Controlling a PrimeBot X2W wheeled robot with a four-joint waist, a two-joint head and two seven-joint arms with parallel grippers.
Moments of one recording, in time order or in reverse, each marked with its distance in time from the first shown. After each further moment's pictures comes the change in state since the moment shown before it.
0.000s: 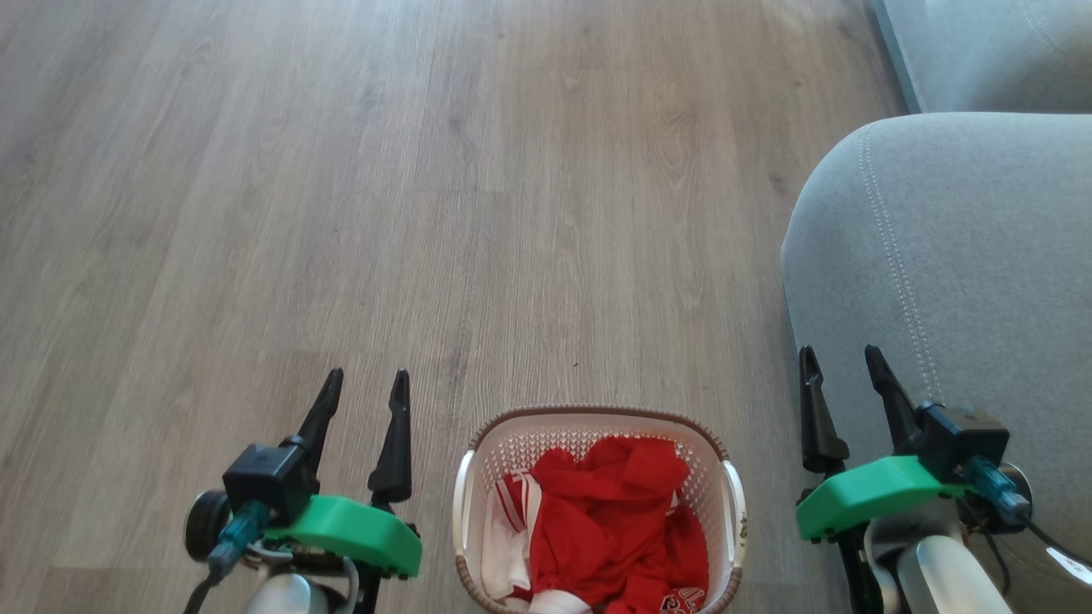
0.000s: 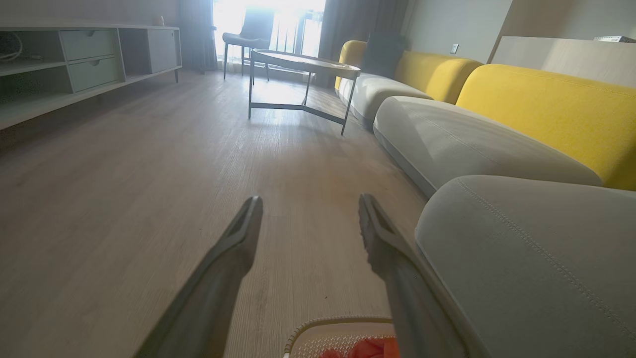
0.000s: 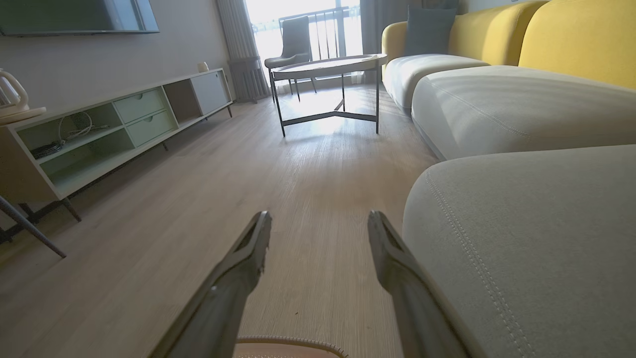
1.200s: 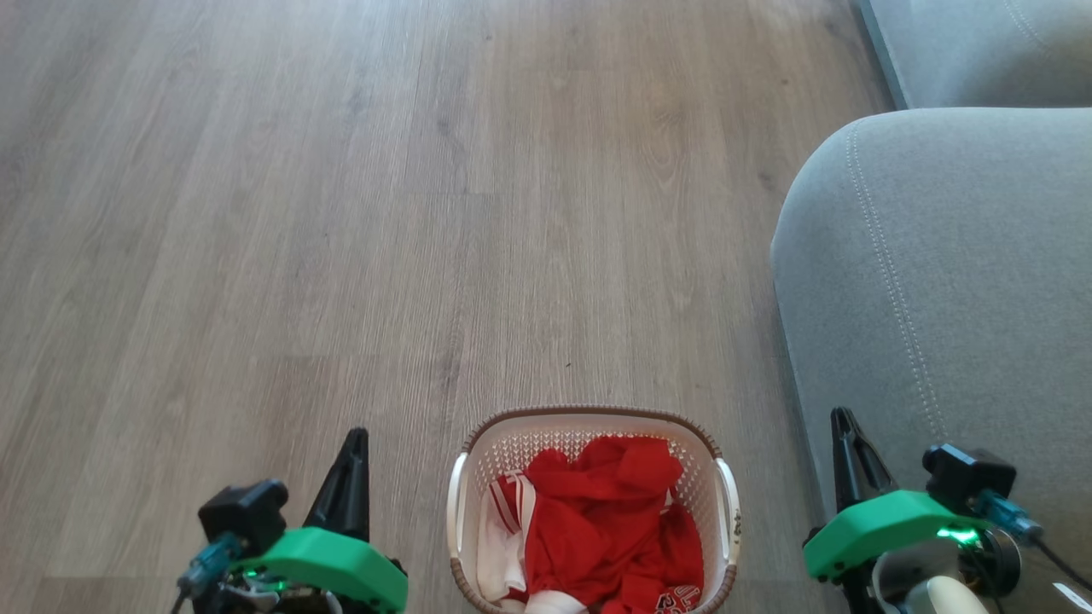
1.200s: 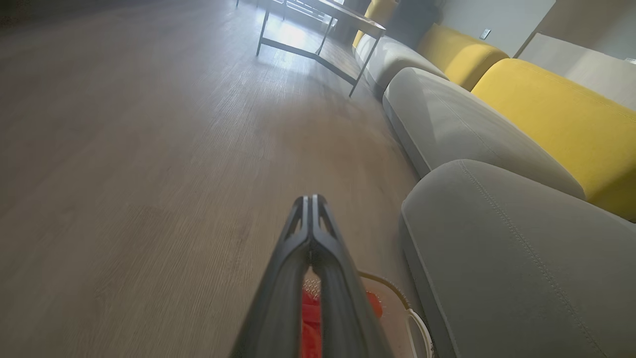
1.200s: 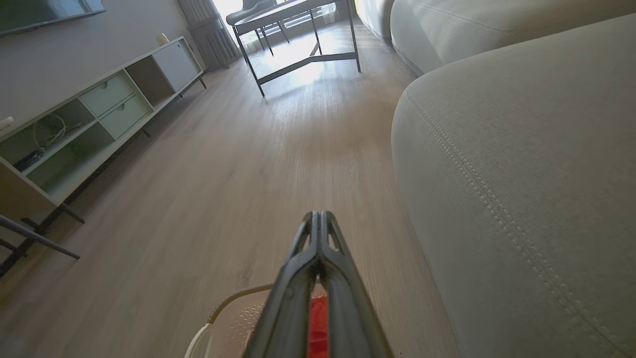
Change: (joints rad) left arm 0.056 0.004 0.017 0.077 -0.201 -0.010 0.037; right arm 0.054 0.000 -0.005 0.078 0.172 0.000 0.037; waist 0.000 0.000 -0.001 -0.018
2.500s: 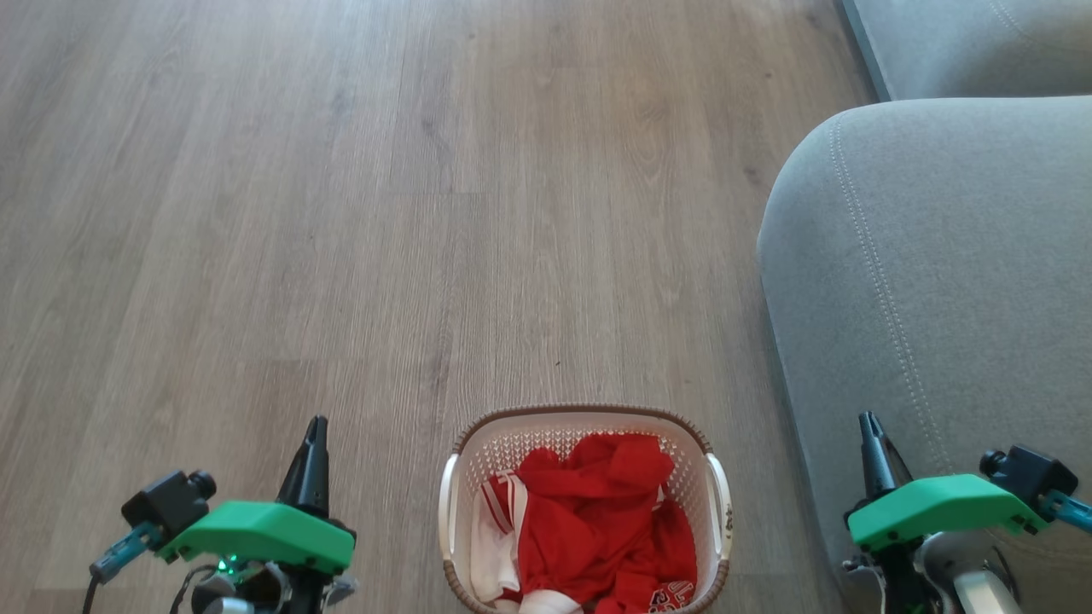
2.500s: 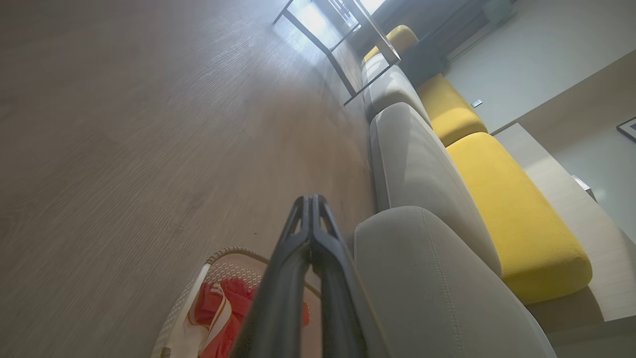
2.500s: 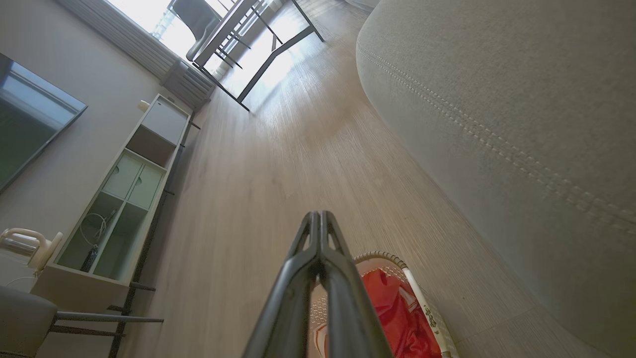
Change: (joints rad) left arm -0.041 0.004 0.087 0.021 -0.410 -0.027 0.096; right arm -0.015 -0.002 -0.067 0.005 0.411 0.000 0.098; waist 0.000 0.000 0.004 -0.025
